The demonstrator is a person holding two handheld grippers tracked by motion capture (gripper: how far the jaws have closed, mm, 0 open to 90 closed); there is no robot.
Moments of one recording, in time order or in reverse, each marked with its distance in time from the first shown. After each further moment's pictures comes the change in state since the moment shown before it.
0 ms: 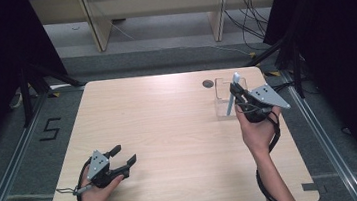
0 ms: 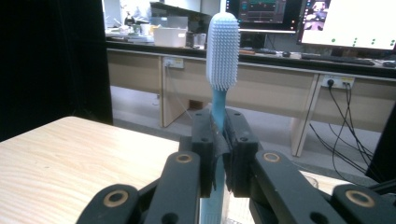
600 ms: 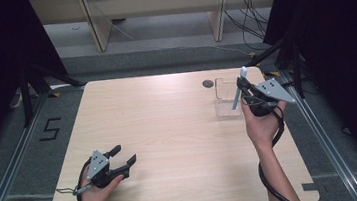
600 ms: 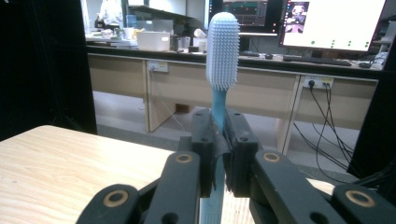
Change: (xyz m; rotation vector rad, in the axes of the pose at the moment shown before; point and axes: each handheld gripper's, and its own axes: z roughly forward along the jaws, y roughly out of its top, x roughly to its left) left arm 0.000 0.000 0.000 0.000 0.001 0.001; right arm -0.021 0.004 0.008 -0.025 -0.051 -0.016
